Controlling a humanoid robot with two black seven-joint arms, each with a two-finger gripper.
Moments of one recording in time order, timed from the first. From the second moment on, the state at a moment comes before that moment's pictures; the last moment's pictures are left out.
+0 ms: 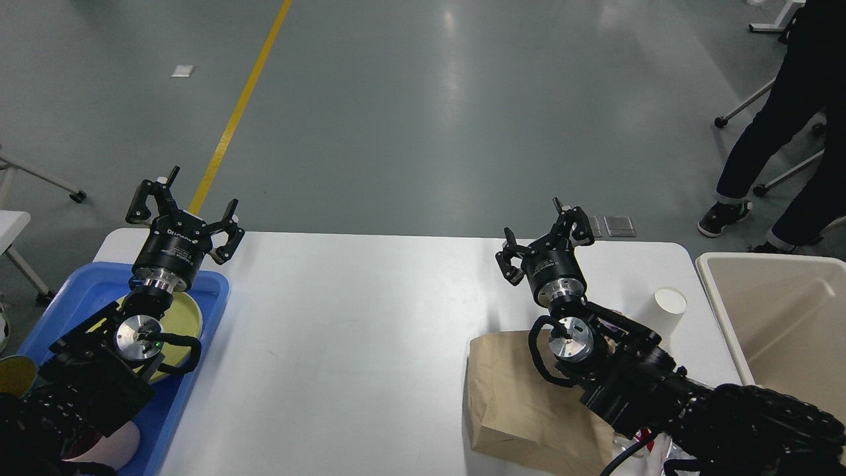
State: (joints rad) left arm -0.72 0.21 -0.71 -0.26 -0.20 -0.68 -0.41; right arm 0.74 0.08 0.40 0.42 0.44 0.22 0.56
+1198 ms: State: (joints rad) left arm -0.72 0.21 -0.71 -0.26 -0.20 -0.68 -0.42; right arm 1.15 -0.05 0.07 0.32 0.44 0.12 0.55
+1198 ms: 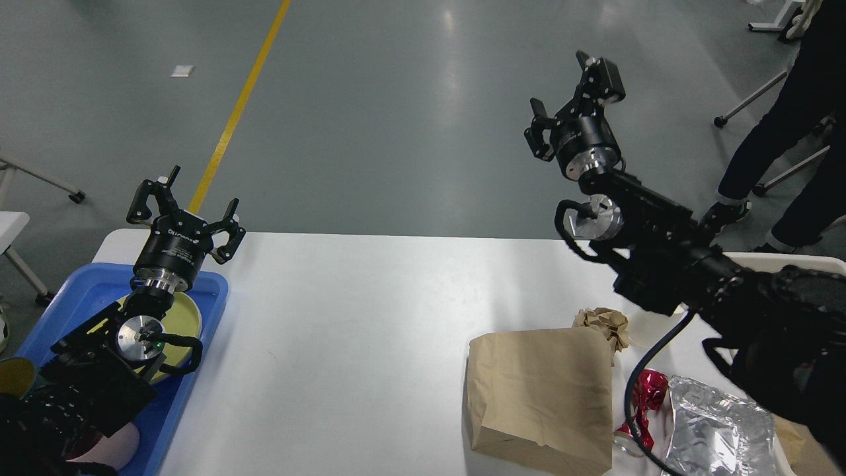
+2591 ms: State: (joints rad) left arm -0.72 0.21 -0.71 -0.26 -0.20 -0.69 -0.42; right arm 2.41 -0.13 -1.35 1.63 0.14 0.87 0.13
